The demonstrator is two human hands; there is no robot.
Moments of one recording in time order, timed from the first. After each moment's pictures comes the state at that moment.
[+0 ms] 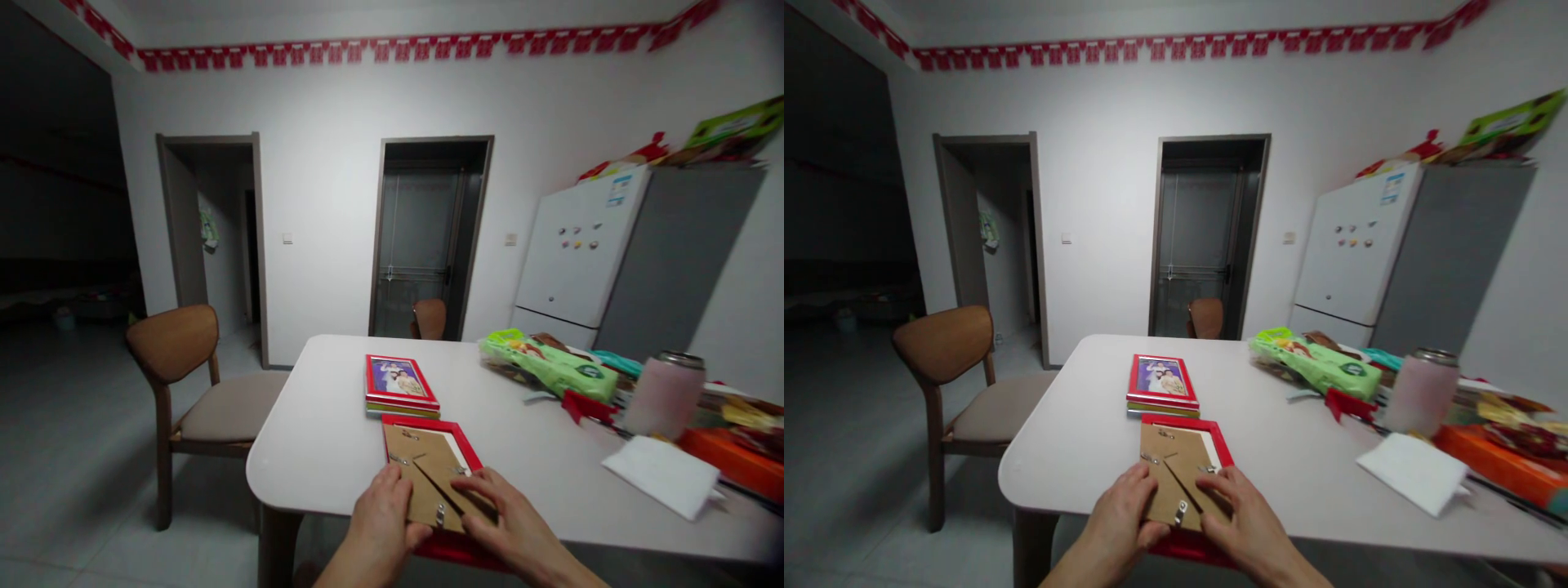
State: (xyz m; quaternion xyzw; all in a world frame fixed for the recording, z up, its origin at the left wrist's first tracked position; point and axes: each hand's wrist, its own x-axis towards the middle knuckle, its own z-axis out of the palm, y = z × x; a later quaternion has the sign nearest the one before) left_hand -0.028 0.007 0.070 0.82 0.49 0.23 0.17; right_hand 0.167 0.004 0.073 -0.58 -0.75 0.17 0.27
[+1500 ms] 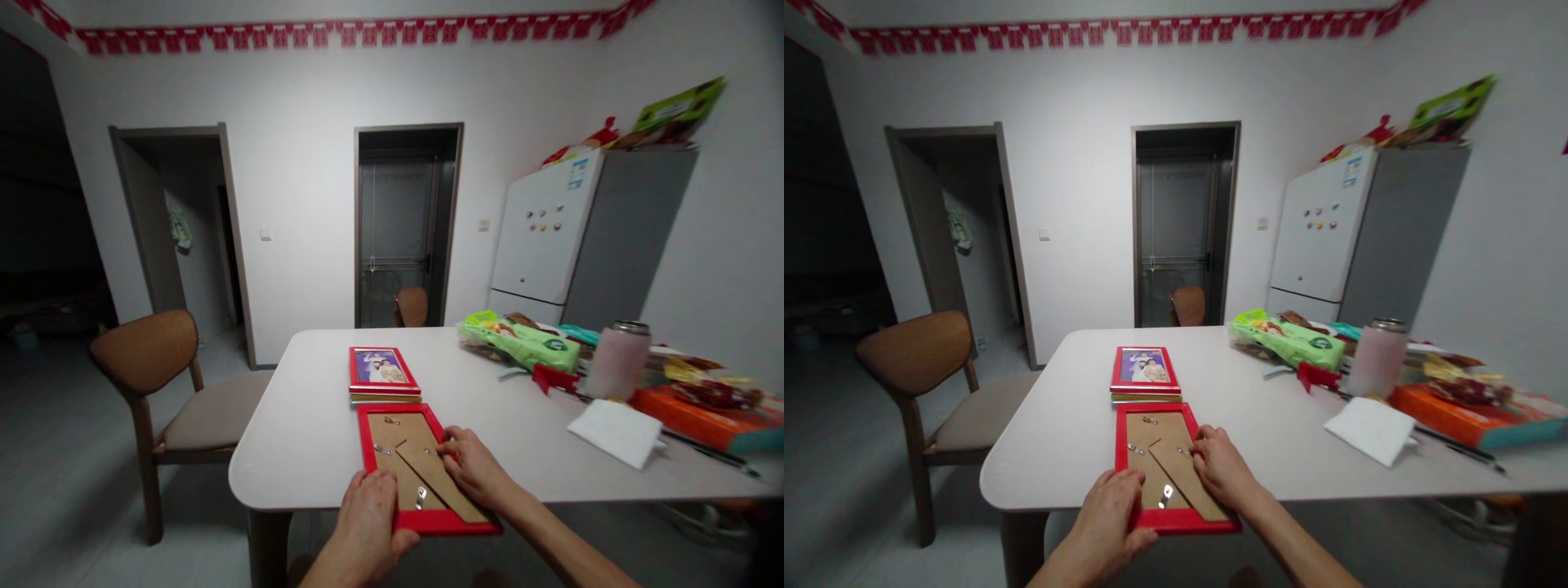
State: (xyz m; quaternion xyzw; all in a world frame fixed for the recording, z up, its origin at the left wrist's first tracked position) left_hand -0.028 0.003 0.060 0.85 0.47 0.17 0.17; right_hand 0.188 0.054 0.050 -0.59 -0.78 0.01 0.20
